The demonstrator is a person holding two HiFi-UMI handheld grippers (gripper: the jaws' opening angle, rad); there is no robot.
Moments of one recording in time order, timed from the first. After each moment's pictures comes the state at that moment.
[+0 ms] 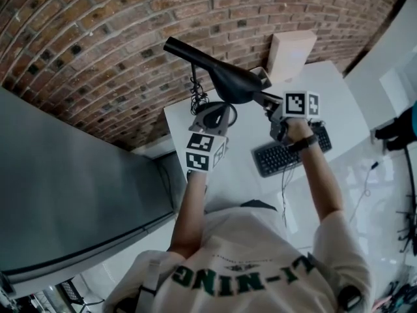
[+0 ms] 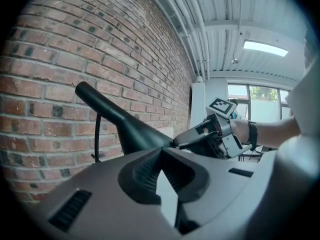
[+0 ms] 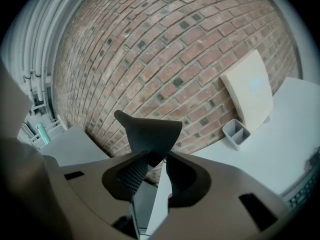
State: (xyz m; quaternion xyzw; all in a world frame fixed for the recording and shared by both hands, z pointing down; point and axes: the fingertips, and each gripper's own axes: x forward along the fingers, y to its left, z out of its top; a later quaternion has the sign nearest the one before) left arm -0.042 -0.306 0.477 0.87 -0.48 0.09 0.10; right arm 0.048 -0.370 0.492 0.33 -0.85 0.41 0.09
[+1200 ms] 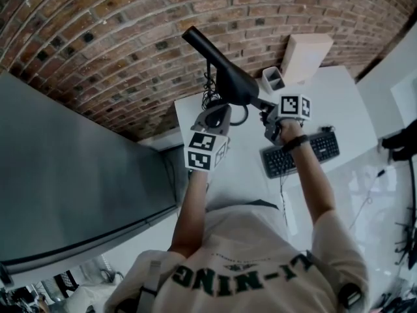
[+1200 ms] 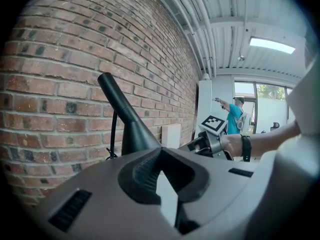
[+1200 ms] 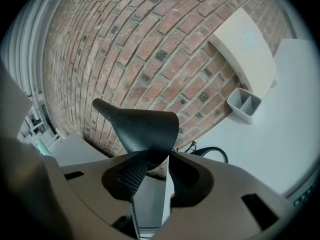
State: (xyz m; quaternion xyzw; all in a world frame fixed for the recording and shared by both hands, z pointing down) left arm -0.078 -0.304 0.492 0.85 -0.51 0.10 0.11; right arm 0.005 -0.384 0.567 0.29 -0.82 0.49 0.09
